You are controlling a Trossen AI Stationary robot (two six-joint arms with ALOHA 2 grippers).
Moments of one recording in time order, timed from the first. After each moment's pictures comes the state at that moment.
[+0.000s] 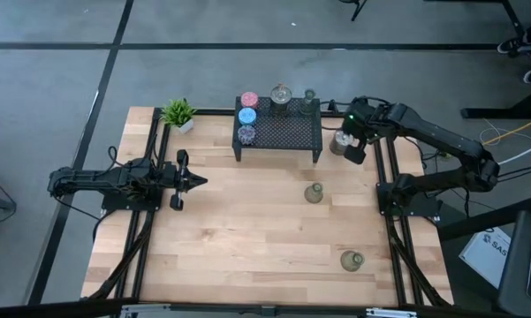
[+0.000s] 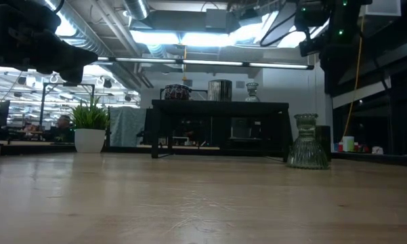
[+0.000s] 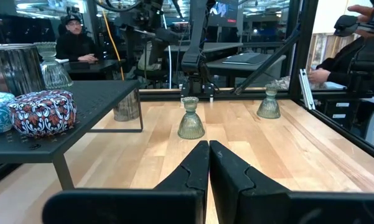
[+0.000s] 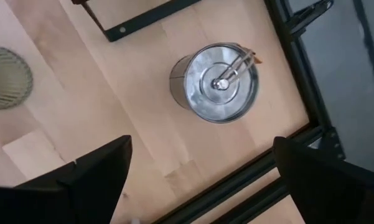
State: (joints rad) left arm 0.03 0.03 0.01 0.02 -0.01 0.00; right arm -0.56 1.20 1.10 -1.22 0.20 -0.14
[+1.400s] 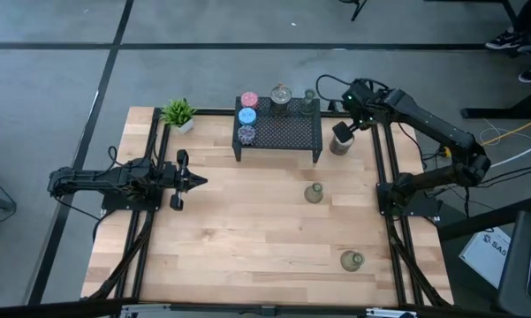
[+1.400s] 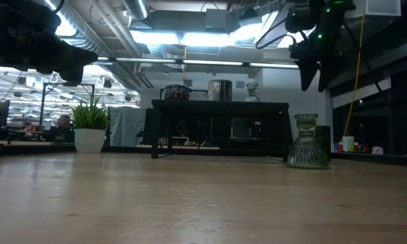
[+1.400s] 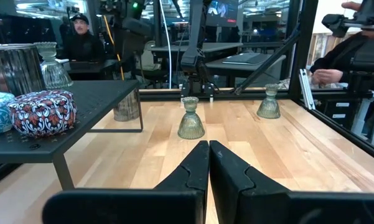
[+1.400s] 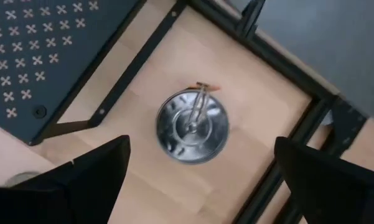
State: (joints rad) left arm 0.03 0.03 0.01 0.02 -0.01 0.00; right arm -0.70 1.31 1.23 -1.15 0.19 0.20
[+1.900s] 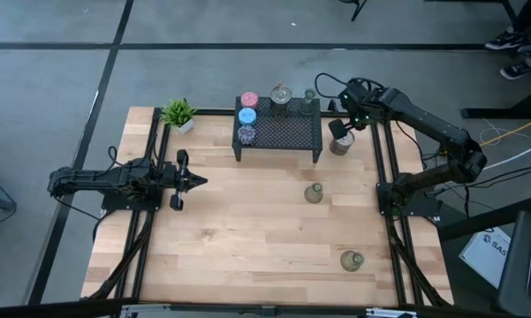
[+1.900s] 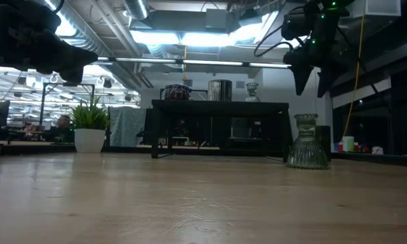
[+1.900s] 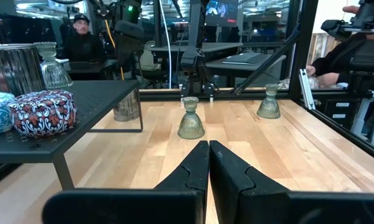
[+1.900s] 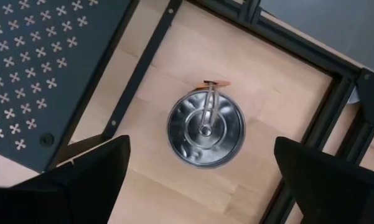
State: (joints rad) left arm 0.03 0.03 0.01 0.02 -0.01 0.00; right arm -0.71 1.36 1.23 -1.14 0.15 0.36
